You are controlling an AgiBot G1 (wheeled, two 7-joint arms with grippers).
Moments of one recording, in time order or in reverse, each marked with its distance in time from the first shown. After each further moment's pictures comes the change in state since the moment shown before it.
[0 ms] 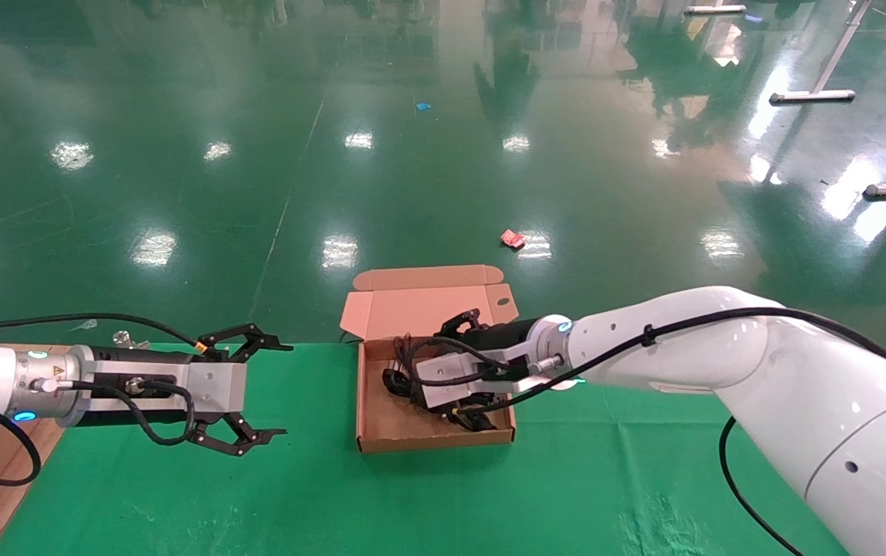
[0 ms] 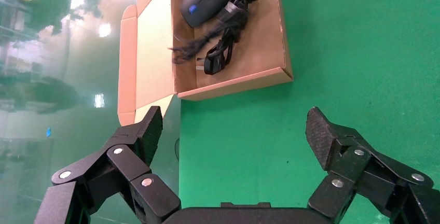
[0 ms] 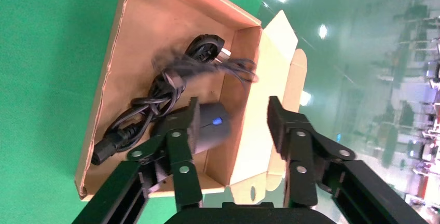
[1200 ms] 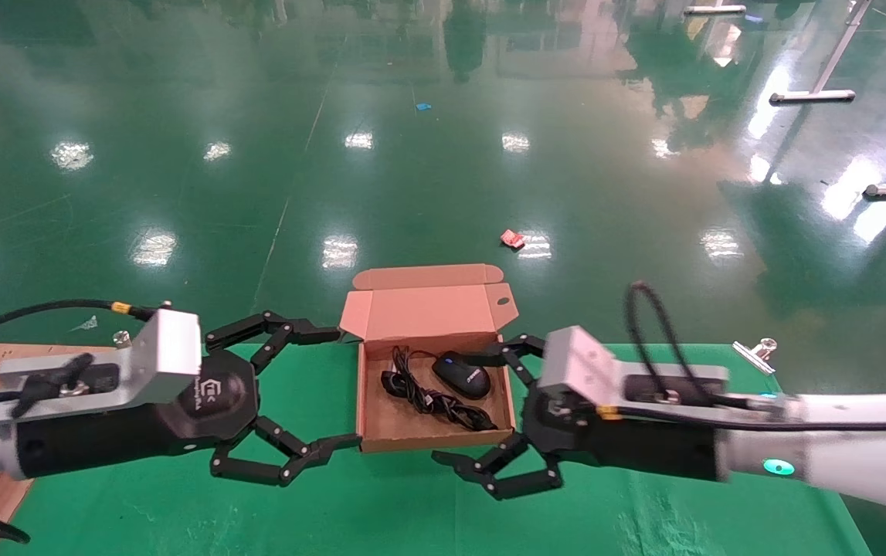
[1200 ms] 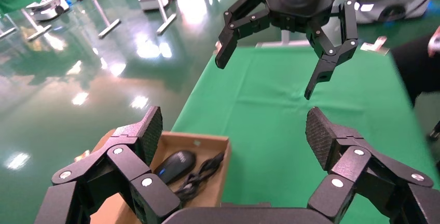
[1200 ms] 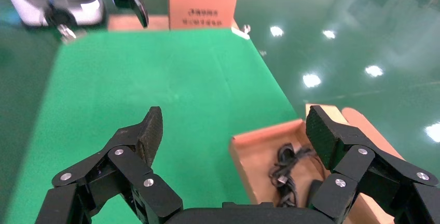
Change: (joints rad) left arm 0.335 -0.204 -0.406 -0.591 -0.216 0.154 -0.592; right arm -0.323 0.432 0.496 0.412 0.460 -0.443 0.361
